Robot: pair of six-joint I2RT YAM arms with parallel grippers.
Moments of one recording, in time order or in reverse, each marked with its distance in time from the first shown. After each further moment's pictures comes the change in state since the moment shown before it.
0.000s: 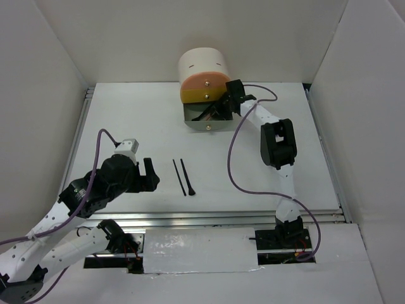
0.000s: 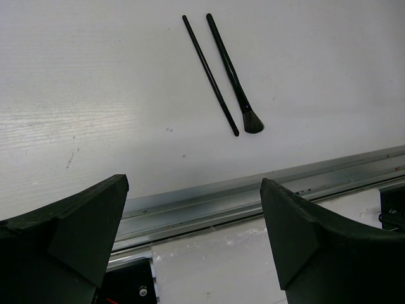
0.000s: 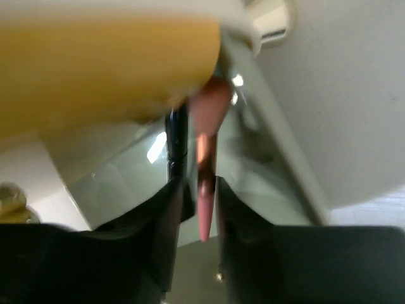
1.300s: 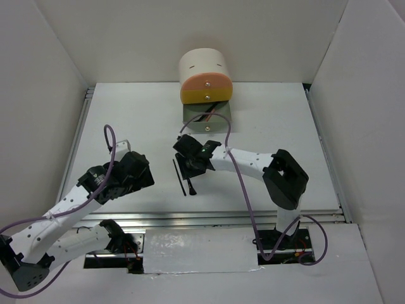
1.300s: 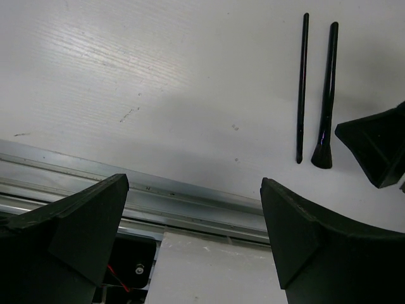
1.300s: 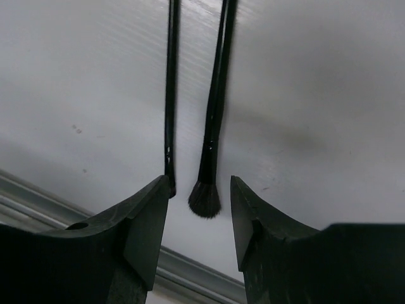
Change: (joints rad) left arm 0.001 0.179 0.034 -0.206 -0.229 -0.340; right arm 0.652 -0.538 -0.627 -0.152 0.311 -0.477
